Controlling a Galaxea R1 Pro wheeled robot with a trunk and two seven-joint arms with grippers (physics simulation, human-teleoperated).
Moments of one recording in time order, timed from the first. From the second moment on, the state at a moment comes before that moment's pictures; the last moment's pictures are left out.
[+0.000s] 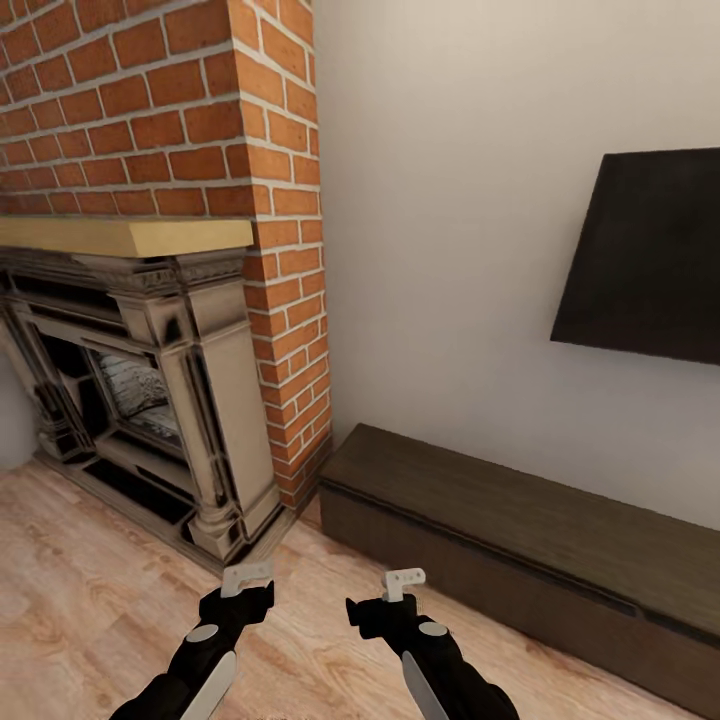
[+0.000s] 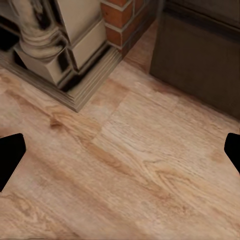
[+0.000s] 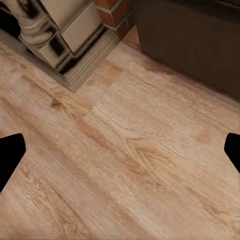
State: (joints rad) left arm -0.27 0.12 -0.40 -1.12 0.48 0.30 0.45; right arm -0.34 0.15 0.41 -0.89 -0.29 0.31 -0.10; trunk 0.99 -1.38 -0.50
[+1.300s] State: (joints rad) left arm -0.27 0.12 -0.41 -1.08 0.49 0.30 0.44; right arm -0.34 0.15 0.41 -0.89 -0.28 0.31 -0.09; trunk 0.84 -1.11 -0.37
